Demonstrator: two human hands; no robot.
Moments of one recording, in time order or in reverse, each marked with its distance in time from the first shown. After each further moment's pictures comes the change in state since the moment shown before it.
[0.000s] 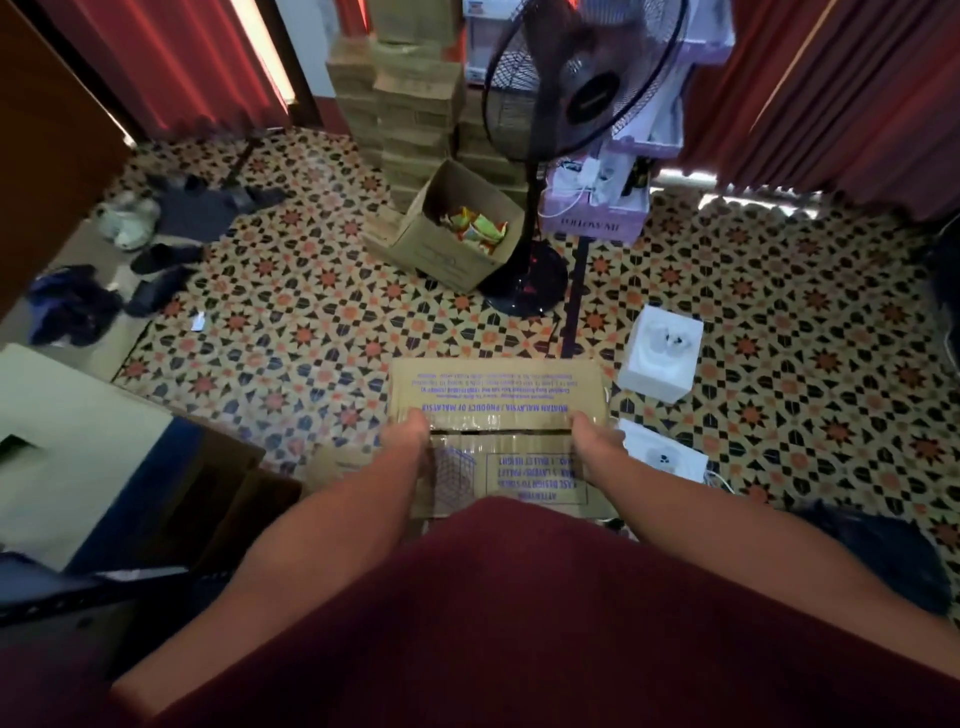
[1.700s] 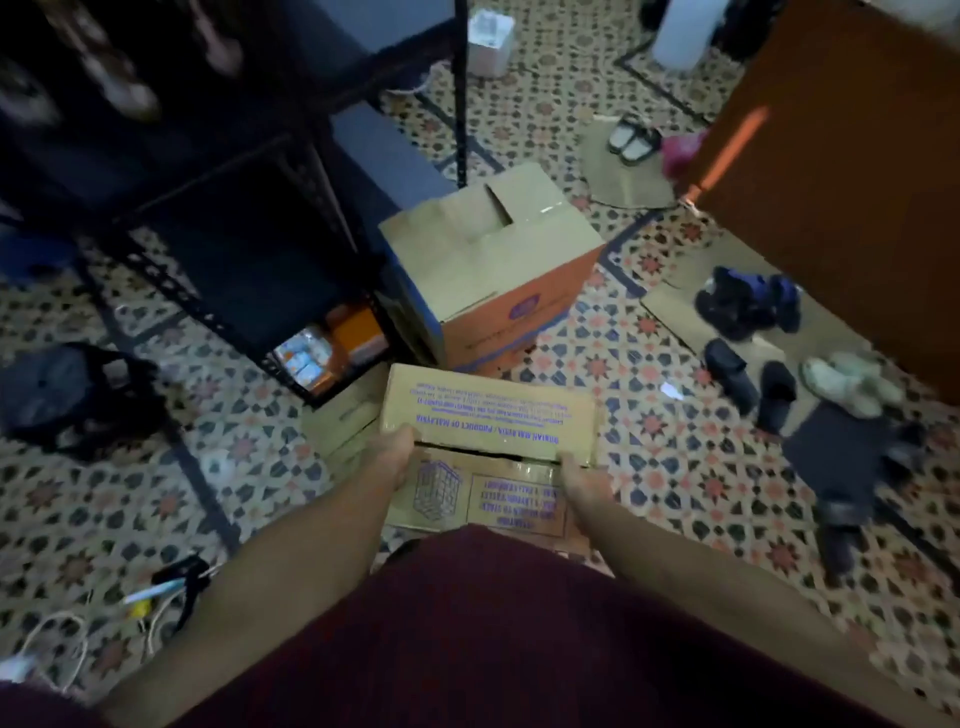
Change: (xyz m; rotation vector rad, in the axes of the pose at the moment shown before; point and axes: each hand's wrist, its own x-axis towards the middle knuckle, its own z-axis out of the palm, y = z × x) left_hand 0.258 0.211 -0.059 -1.708 0.919 -0.763; right_hand -0.067 -0.429 0.678 -1.771 -1.090 -1.009
